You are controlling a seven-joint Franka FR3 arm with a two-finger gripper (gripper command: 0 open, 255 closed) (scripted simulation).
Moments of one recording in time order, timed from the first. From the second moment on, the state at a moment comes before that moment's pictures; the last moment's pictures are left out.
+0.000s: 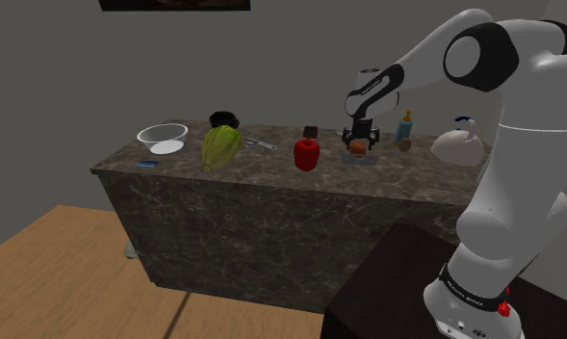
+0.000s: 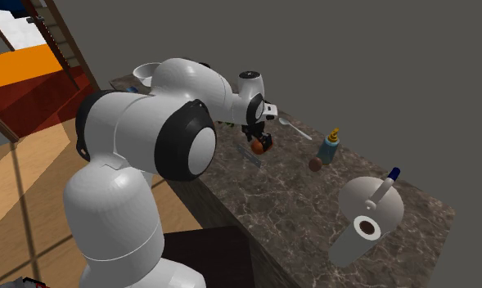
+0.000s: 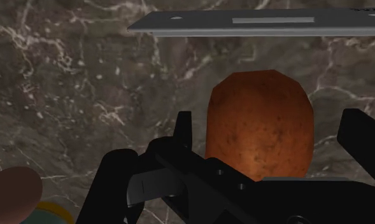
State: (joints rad) arm -0.36 0.23 -0.19 -2.04 -0.09 2.35 0.45
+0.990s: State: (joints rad) arm -0.36 0.21 -0.19 -2.02 -0.09 2.32 0.45
